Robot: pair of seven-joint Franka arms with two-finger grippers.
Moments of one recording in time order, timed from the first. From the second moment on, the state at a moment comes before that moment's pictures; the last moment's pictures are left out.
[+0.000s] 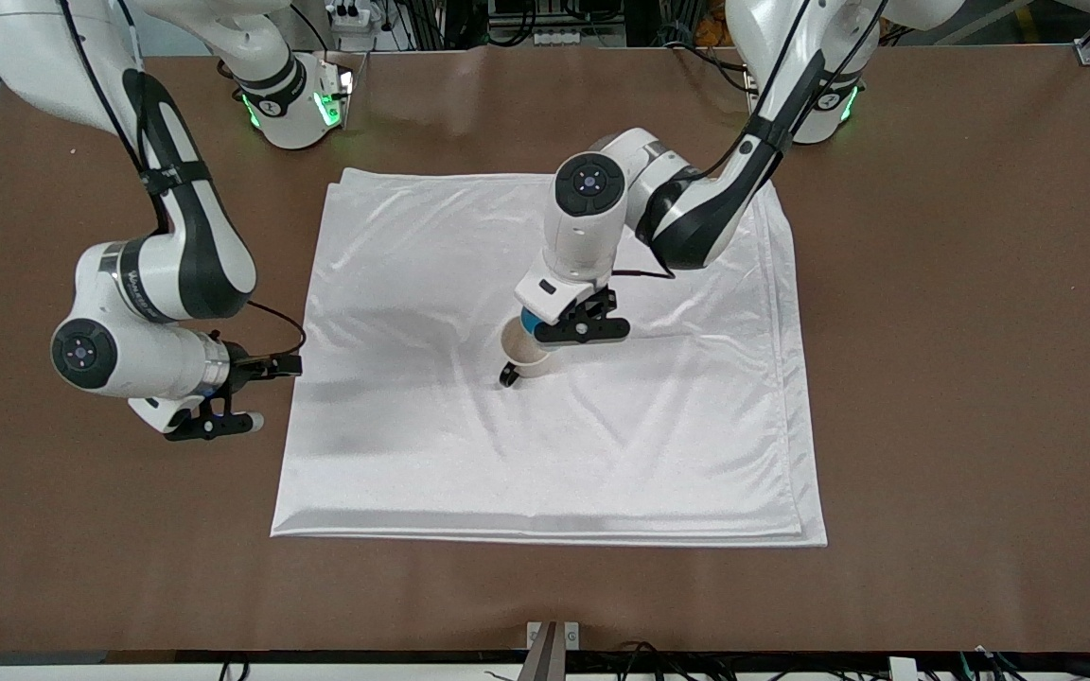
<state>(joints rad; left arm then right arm) -0.67 0.57 -0.13 -1.53 0.06 2.16 -0.88 0.07 0.43 0.04 -1.77 0.08 2.00 -0.03</state>
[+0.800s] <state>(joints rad) -0.71 0.65 -0.13 -1.51 0.06 2.26 -0.94 -0.02 0.24 0.04 -1.95 0.08 2.01 -0.16</state>
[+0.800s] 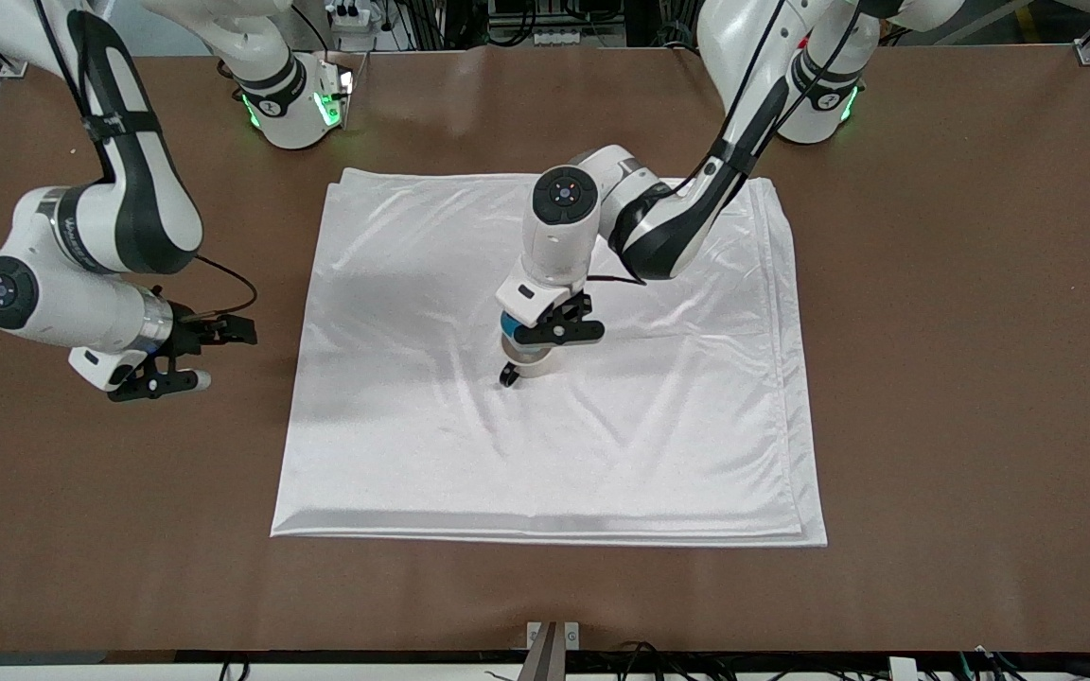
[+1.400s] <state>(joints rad) -0.71 0.66 -0.12 -1.47 0.06 2.28 -0.93 -0.05 0.07 0.02 -1.89 0.01 1.79 -0.16</state>
